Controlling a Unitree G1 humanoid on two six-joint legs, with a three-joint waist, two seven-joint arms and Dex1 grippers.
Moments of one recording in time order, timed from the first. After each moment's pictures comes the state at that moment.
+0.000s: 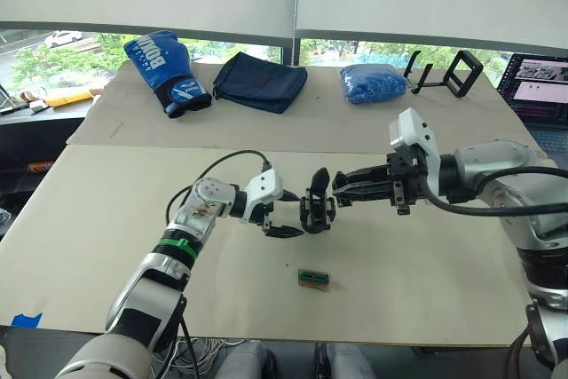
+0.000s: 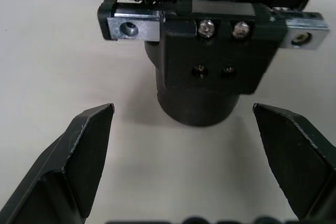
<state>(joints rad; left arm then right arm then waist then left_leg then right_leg) -0.79 0.31 -0.30 0.69 -0.09 -0.07 -1.23 -0.67 -0.85 0.09 -0.28 0.59 0.73 1.16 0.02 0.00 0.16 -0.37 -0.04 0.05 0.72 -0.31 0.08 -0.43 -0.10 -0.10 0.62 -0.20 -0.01</state>
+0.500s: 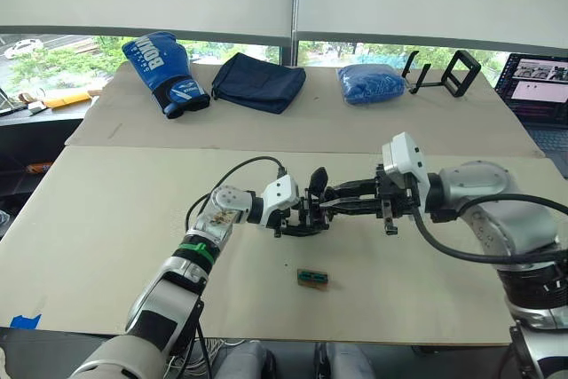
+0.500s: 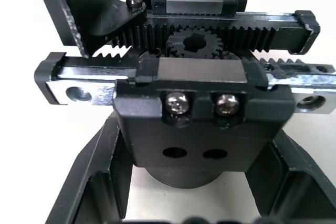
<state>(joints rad) -0.81 0.23 -0.29 0.79 -0.08 -0.15 -1.23 -0.55 -0.72 0.10 -0.28 0.52 0.46 1.18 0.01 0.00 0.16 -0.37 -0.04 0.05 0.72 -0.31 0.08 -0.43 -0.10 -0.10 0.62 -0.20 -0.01</state>
